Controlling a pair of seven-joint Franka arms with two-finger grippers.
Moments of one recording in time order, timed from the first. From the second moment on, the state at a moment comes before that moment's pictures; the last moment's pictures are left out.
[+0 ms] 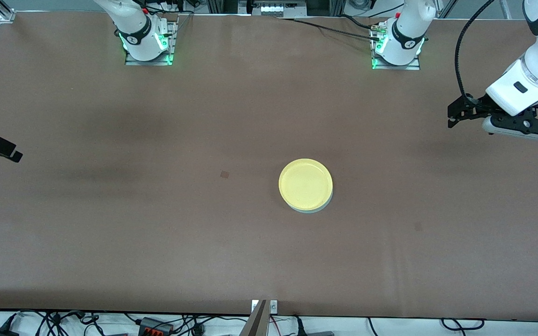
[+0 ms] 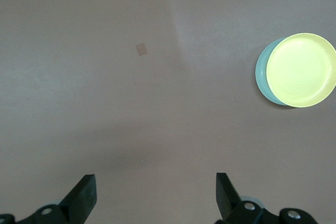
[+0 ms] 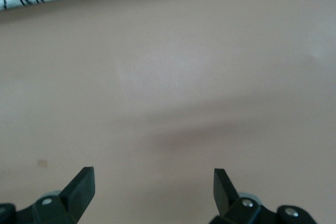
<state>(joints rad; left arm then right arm) -0.06 -0.03 -0.02 -1.75 0.00 1.73 0.09 -0.02 0.23 -0.07 -1.35 0.03 1.63 0.09</state>
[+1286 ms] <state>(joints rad) -0.06 -0.03 -0.02 -1.75 0.00 1.73 0.09 -0.02 0.02 -0.06 -1.67 -0.01 1.69 -0.02</state>
